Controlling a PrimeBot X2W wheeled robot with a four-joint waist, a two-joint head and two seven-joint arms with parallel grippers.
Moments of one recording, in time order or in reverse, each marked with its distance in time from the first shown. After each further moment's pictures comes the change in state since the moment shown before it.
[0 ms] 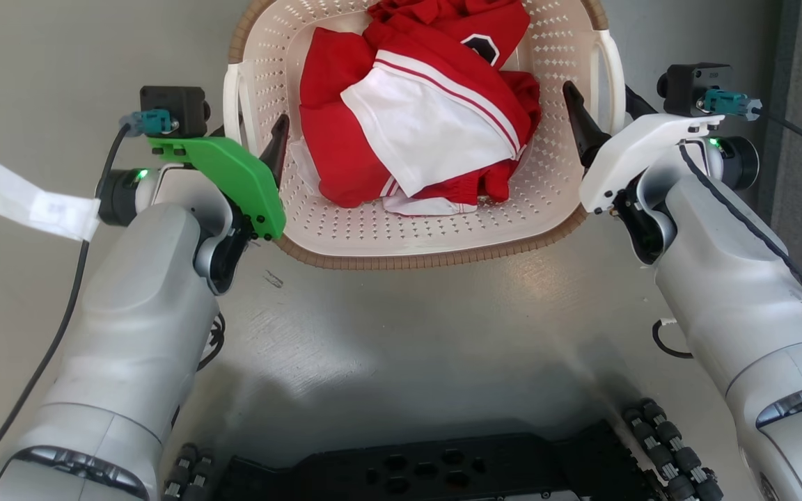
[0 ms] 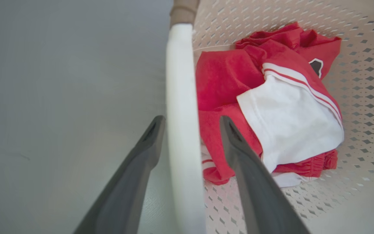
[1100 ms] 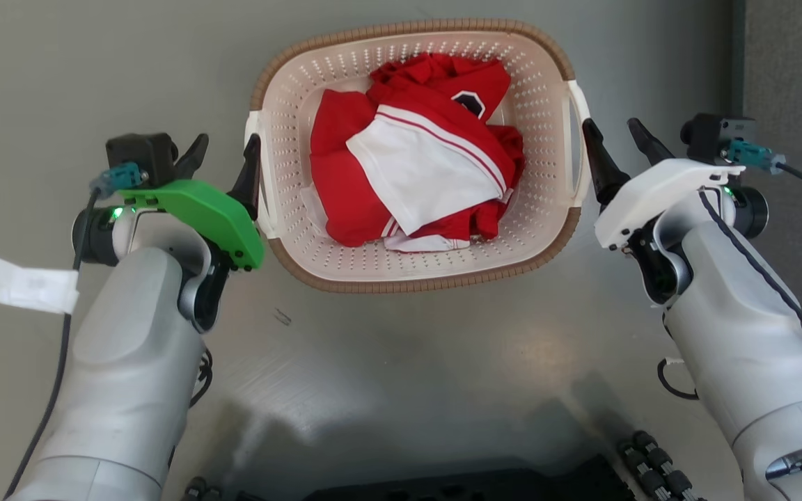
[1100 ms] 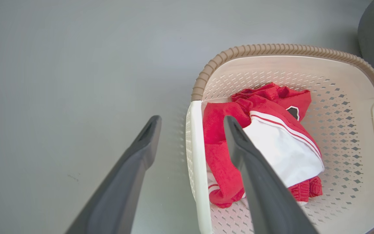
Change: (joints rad) left arm 0.172 0.001 0.228 -0.131 0.208 0.004 -0.103; right arm 0.198 -0.021 -0.106 -0.210 0.010 -0.019 0.034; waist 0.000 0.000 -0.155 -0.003
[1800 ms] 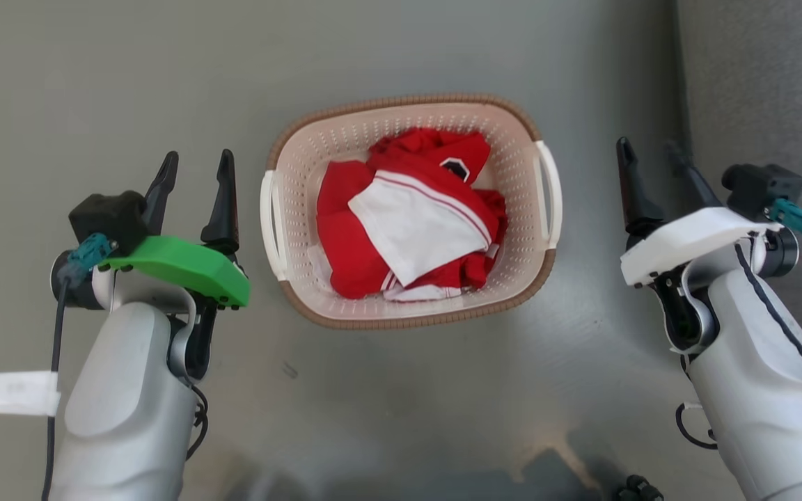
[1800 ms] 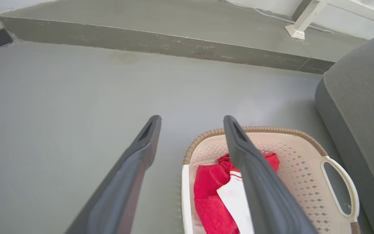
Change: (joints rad) left arm 0.213 0.005 0.121 -0.282 0.072 0.012 -0.110; right arm 0.221 -0.037 -0.055 -0.307 -0.002 -0.023 -0.061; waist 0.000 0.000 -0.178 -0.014
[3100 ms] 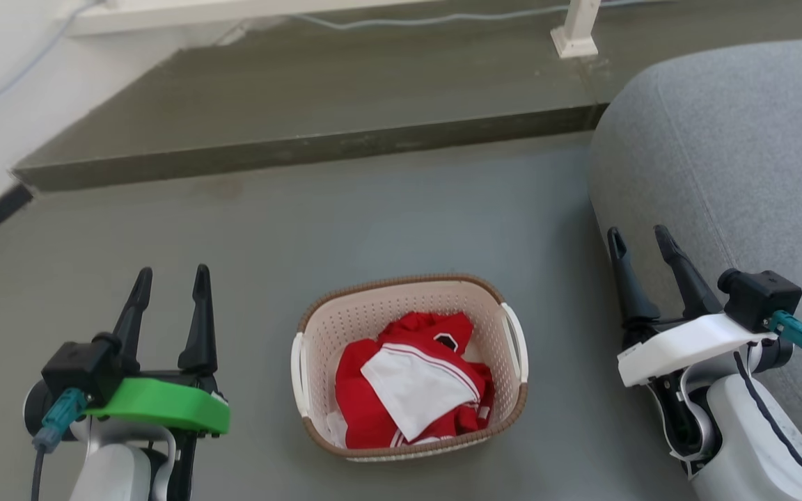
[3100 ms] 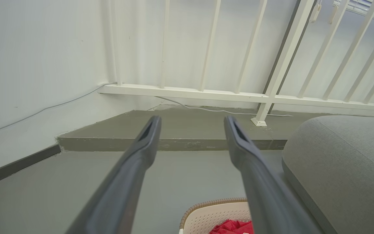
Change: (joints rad) left arm 0.430 0.015 0.106 -0.390 0.073 0.005 -0.005; right arm 0.328 -0.004 0.025 -0.314 -0.002 -0.030 -0.015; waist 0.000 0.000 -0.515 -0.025
